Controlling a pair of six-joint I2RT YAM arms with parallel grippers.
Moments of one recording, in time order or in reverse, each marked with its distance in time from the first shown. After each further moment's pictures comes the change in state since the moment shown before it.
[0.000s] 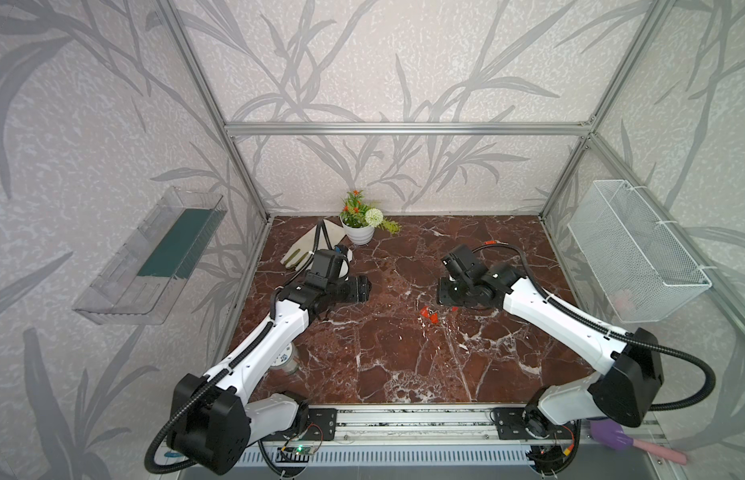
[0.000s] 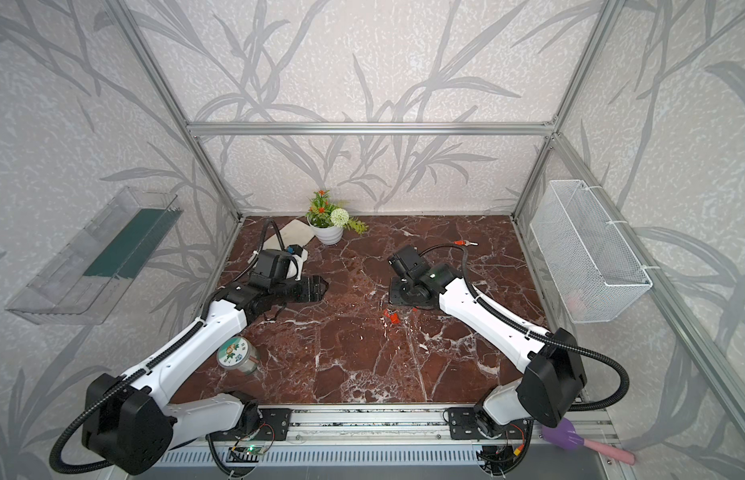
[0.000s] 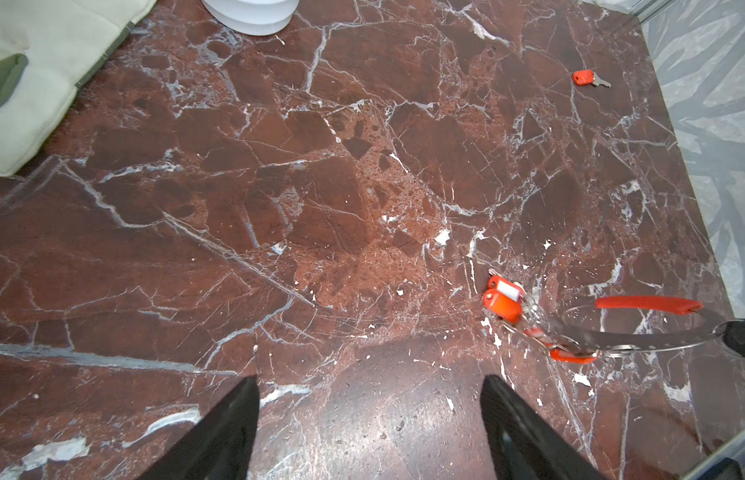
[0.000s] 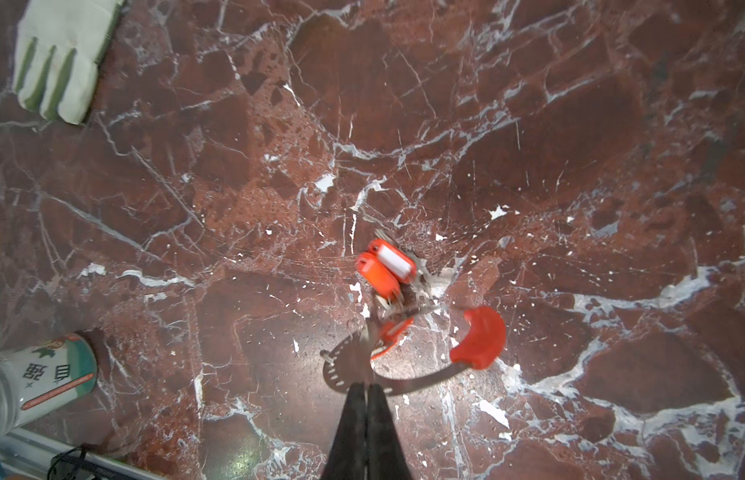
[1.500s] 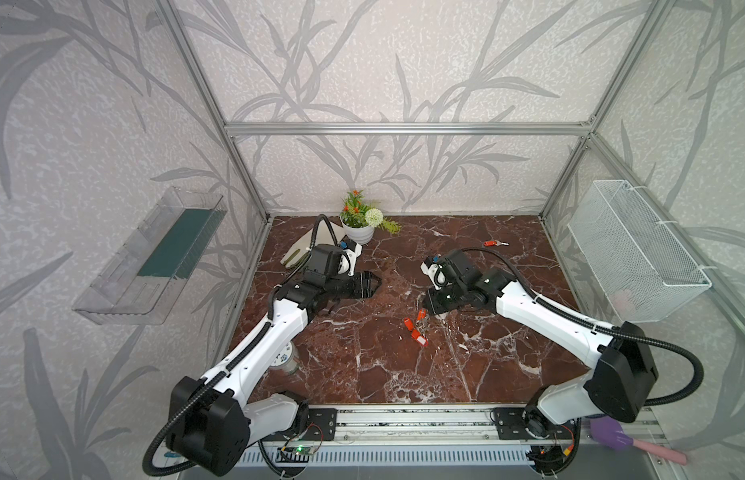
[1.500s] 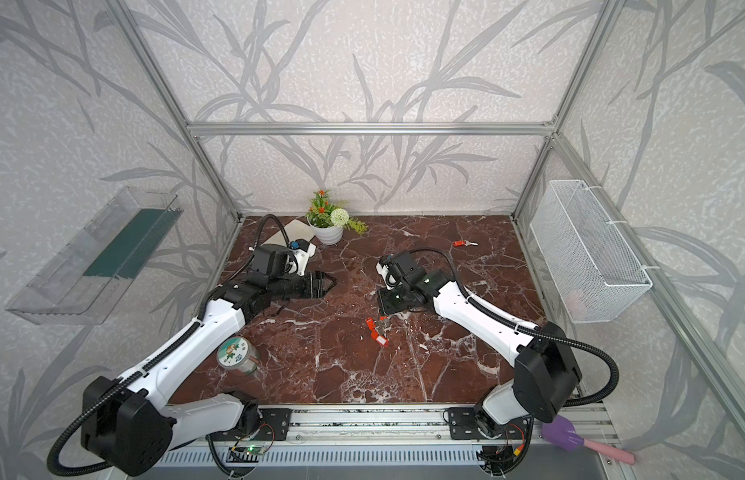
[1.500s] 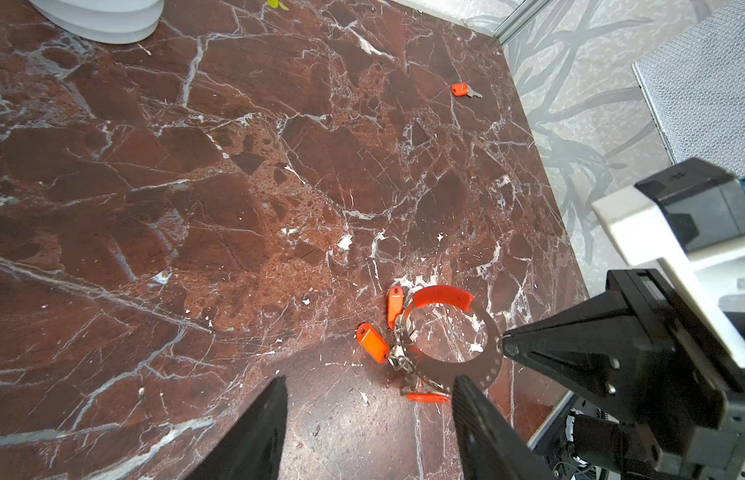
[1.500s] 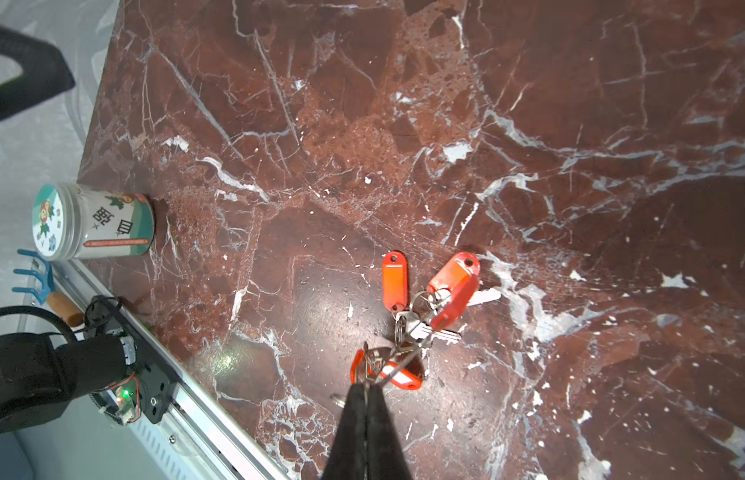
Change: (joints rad) left arm -0.001 -0.005 0.032 0.065 0.230 -0.031; right arm -0.031 0.039 -0.104 0.178 -0.303 -0.291
